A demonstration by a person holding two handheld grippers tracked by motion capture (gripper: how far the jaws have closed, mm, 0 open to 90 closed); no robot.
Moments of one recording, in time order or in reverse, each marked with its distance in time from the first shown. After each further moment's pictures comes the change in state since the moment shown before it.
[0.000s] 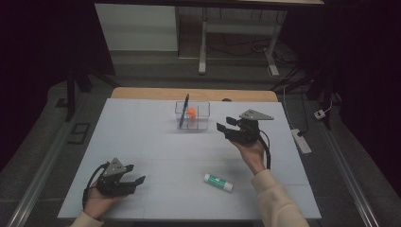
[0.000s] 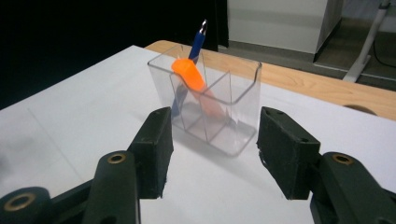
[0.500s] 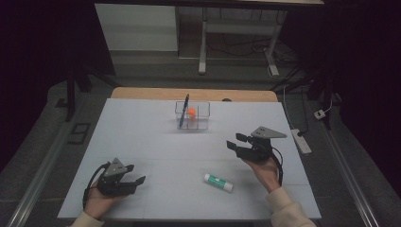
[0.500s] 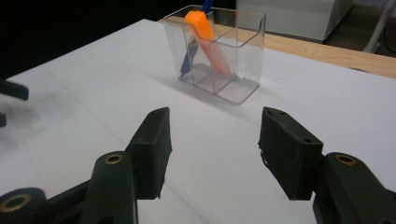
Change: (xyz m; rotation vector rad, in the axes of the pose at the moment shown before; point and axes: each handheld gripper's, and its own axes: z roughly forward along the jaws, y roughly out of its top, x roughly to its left) left arm -0.001 0.000 0.001 0.007 0.005 0.007; right arm 0.002 -0.039 -0.046 0.044 0.032 -0.028
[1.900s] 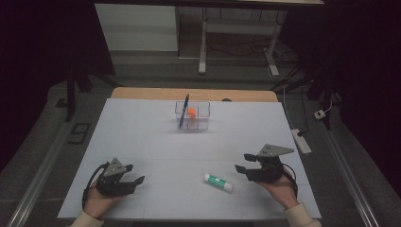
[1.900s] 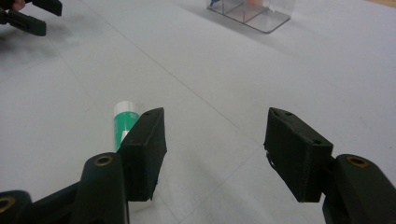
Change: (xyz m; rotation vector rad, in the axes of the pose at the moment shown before) left arm 0.002 -0.001 -0.001 0.002 0.011 -0.004; right arm 0.010 -0.033 -0.040 0.186 0.080 -0.069
